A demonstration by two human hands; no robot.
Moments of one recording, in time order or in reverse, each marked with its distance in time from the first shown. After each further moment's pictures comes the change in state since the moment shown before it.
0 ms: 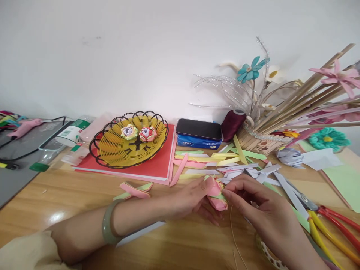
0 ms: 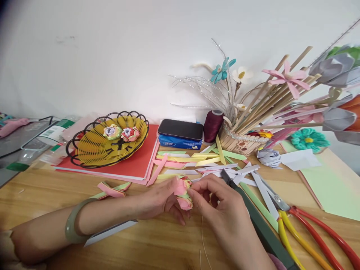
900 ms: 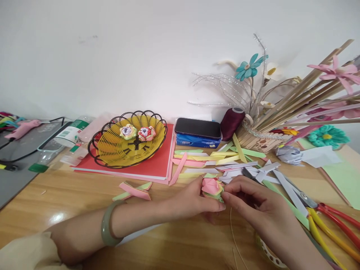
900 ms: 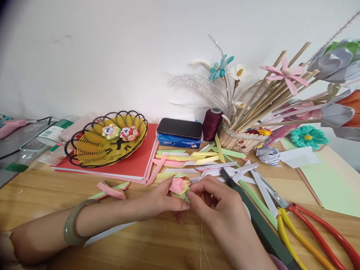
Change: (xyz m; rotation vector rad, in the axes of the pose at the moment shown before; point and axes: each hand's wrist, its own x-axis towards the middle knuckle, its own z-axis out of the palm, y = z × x) left_hand -0.005 0.013 0.017 0.228 0.175 -0.027; right_hand -0.002 -0.005 0.000 0.006 -0.023 0.033
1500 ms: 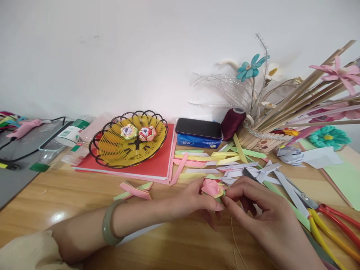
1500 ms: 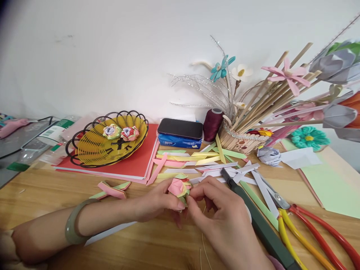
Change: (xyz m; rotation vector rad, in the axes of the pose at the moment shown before) left_hand -0.002 0.001 -0.003 -0.155 -0.046 -0.032; right_hand -0.004 -0.005 0.004 -0.105 0.095 -0.160
